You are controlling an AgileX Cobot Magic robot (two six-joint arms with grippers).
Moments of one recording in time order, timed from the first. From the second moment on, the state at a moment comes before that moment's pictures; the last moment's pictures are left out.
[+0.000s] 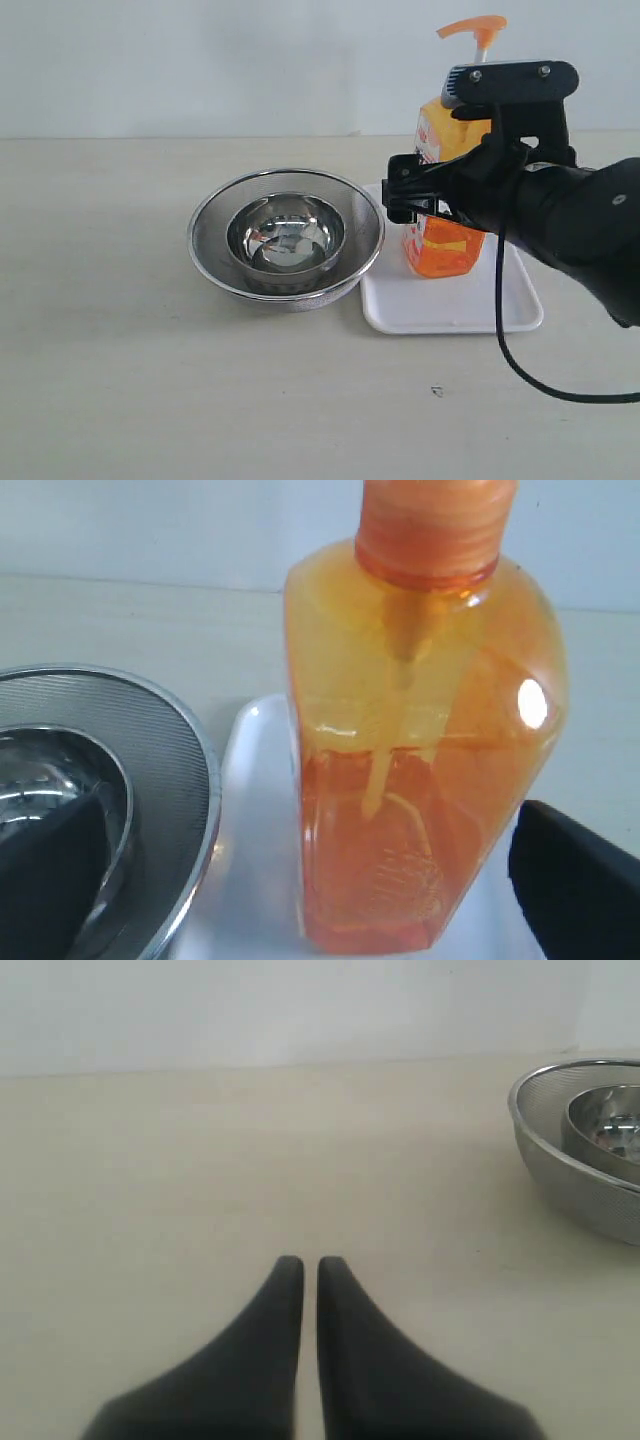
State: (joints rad) left arm 0.02 0.00 0.00 -0.03 0.35 0.08; right arm 0.70 1.50 -0.70 1.14 -0.52 -0.80
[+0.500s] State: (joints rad) left arm 0.02 0.00 0.00 -0.03 0.35 0.08; right arm 0.70 1.31 -0.62 1.60 -0.30 -1.25
